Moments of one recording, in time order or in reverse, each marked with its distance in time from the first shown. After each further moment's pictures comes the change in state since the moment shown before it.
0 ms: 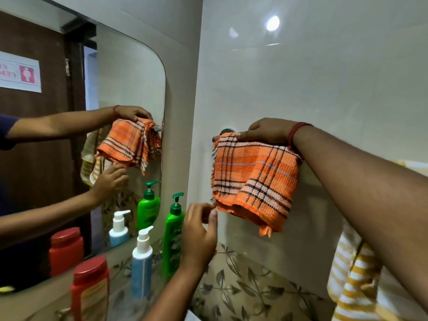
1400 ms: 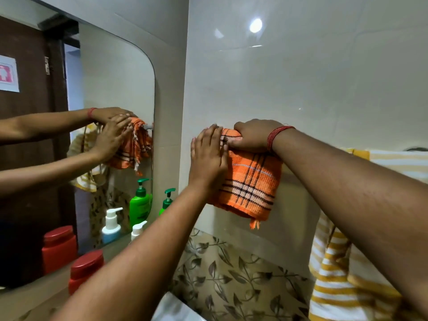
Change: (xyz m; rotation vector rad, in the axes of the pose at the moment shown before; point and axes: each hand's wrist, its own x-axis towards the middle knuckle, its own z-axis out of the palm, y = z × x) left_hand 0.121 0.065 0.025 0.247 -0.112 0.321; right_hand -0.016 -0.010 0.017 -0.446 0.203 0.003
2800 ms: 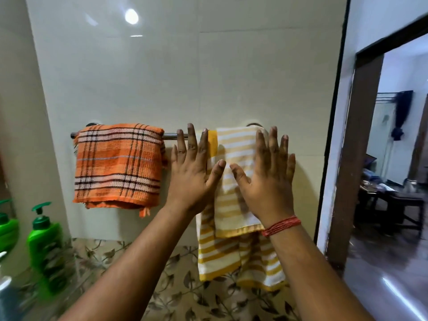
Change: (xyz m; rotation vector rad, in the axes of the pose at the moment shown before) left_hand -0.077 0.201 0.074 -0.142 -0.244 0.275; right_hand -0.290 0.103 0.086 0.010 0.685 0.649
